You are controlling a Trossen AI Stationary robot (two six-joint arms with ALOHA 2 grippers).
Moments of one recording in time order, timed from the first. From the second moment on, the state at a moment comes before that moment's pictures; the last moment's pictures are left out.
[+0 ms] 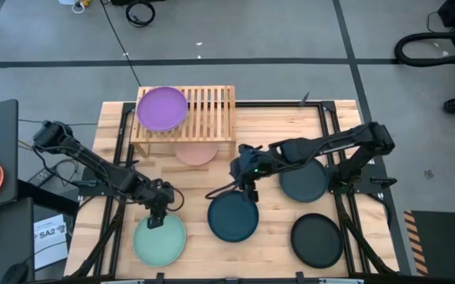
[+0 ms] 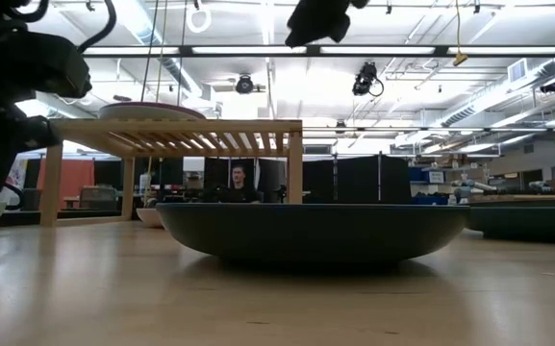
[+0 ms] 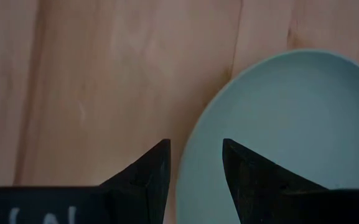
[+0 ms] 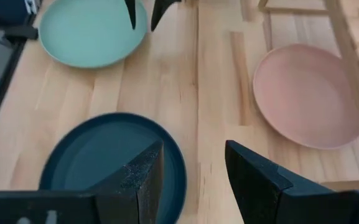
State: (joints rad) left arm -0.51 1.18 0.58 -0.53 -0.01 -0.70; right arm 0.18 1.65 1.47 -0.64 0.10 0.08
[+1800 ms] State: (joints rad) left arm -0.57 1.24 0.68 -0.56 -0.10 -0.70; right arm 0.17 1.70 1.47 -0.55 0.11 0.03
